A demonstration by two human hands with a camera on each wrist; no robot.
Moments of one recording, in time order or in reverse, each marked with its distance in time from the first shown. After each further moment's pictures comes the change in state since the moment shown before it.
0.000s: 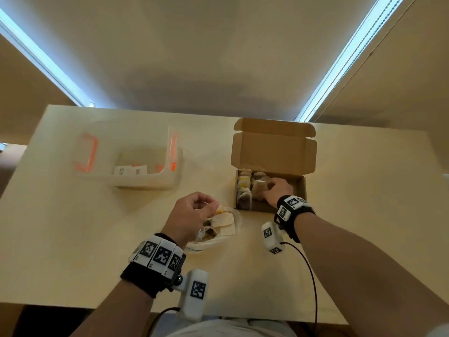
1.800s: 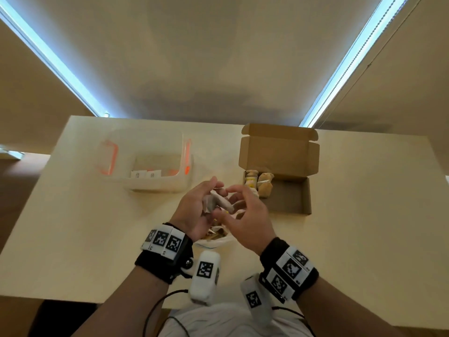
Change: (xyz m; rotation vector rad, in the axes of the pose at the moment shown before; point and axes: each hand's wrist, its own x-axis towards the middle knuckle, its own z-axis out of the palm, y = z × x) left_hand -0.018 0.039 -0.015 -0.697 -0.218 -0.178; right_hand -0.191 -0.067 0.016 0.533 -0.008 -0.643
